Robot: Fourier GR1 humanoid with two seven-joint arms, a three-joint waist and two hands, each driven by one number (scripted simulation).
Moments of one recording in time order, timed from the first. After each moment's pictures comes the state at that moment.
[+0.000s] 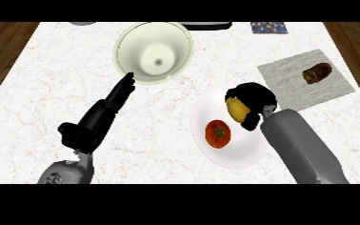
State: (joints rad) left arm -0.12 0.13 -0.16 -1.60 0.03 -0.14 0.08; right arm -0.55 -0.26 0.36 -0.98 0.88 0.42 0.09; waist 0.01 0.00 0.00
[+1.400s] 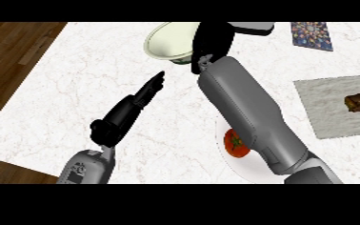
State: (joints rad) left arm -0.21 0.06 -0.24 -1.56 -0.01 -0.22 0.09; right arm -1.08 -0.01 0.30 -0.79 1.05 0.01 1.00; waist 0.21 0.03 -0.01
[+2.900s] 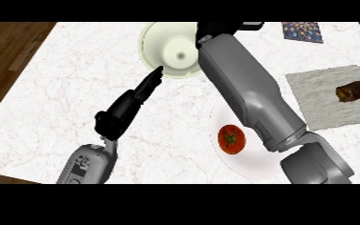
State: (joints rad) left arm -0.25 0.05 -0.22 -1.51 -0.03 -0.19 0.08; right arm -1.30 -0.01 0.22 -0.43 1.14 -0.27 1.17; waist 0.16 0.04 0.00
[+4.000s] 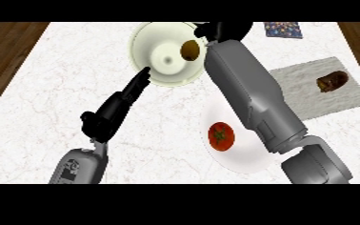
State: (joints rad) left arm -0.21 0.07 -0.17 -1.53 -0.02 -0.18 0.08; right arm -1.26 -0.01 0.12 -0.41 1.08 -0.84 1.09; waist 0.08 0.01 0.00
